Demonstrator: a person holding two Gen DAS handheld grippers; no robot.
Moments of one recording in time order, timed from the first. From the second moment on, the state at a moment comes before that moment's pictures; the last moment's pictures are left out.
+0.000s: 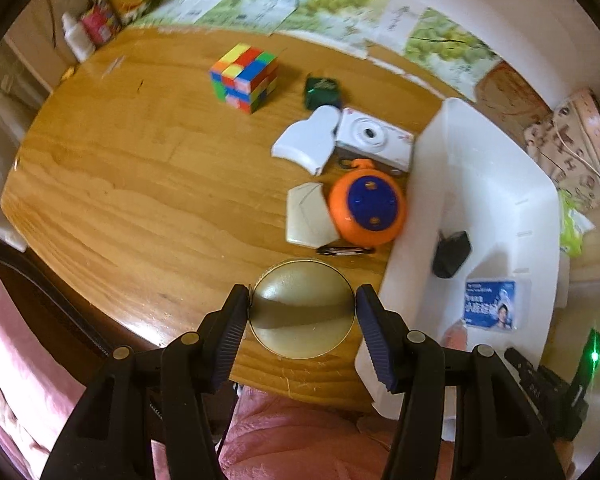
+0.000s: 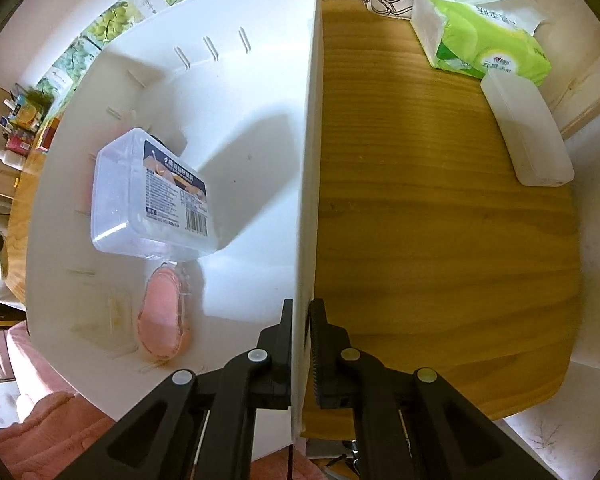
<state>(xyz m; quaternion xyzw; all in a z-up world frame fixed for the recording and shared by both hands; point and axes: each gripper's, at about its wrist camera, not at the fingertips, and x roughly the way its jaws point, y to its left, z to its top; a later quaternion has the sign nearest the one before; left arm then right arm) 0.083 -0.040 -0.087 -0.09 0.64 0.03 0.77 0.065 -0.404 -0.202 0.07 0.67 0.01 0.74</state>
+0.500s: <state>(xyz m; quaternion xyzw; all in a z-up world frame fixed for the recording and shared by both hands) 0.075 -0.120 -0.044 0.00 0.61 -0.08 0.79 0.050 -0.410 -0.213 0.09 0.66 0.01 0.75</state>
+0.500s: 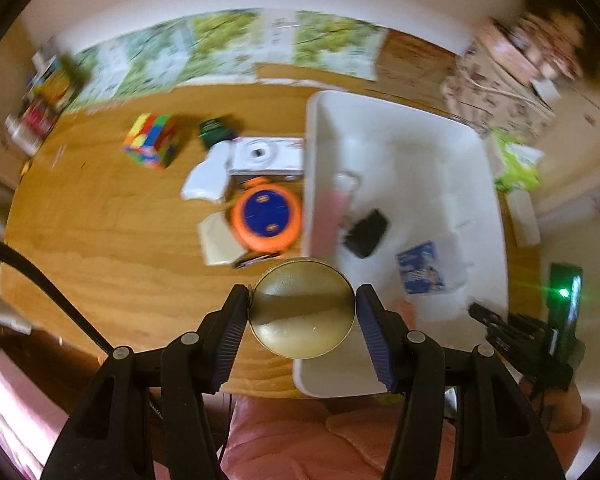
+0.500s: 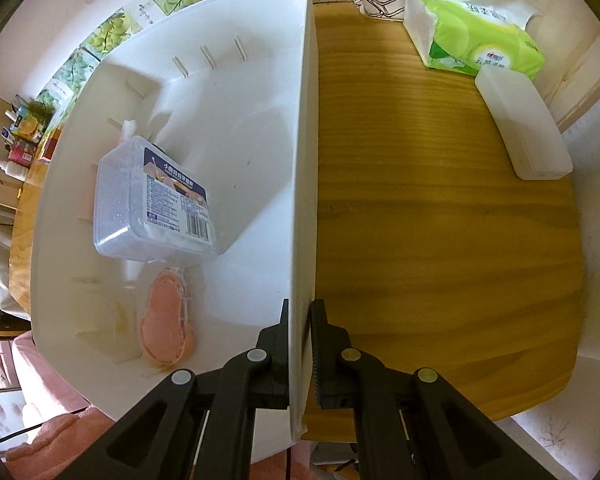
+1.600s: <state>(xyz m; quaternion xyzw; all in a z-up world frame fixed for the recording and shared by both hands) 0.028 -0.194 -0.064 0.05 0.51 -0.27 0.81 0.050 -0.418 -0.205 0.12 0.65 -0.02 0.75</state>
